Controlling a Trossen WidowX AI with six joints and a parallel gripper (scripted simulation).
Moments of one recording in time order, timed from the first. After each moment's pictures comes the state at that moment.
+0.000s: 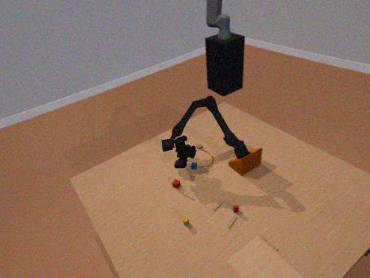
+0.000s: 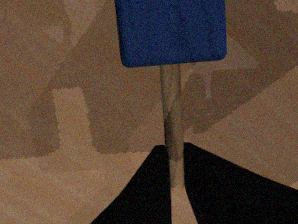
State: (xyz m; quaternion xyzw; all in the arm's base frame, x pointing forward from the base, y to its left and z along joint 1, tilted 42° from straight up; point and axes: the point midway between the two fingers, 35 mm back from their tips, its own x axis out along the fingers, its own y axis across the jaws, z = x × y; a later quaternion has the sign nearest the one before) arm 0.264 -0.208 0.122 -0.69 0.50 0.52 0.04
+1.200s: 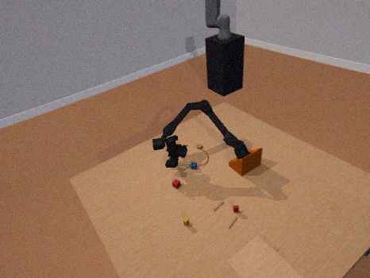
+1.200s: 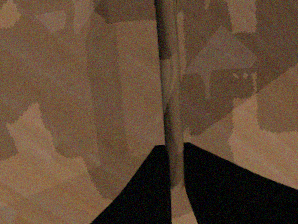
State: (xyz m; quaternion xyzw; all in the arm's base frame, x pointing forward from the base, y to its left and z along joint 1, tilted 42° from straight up) arm 0.302 -0.237 0.151 -0.69 0.49 0.52 0.04
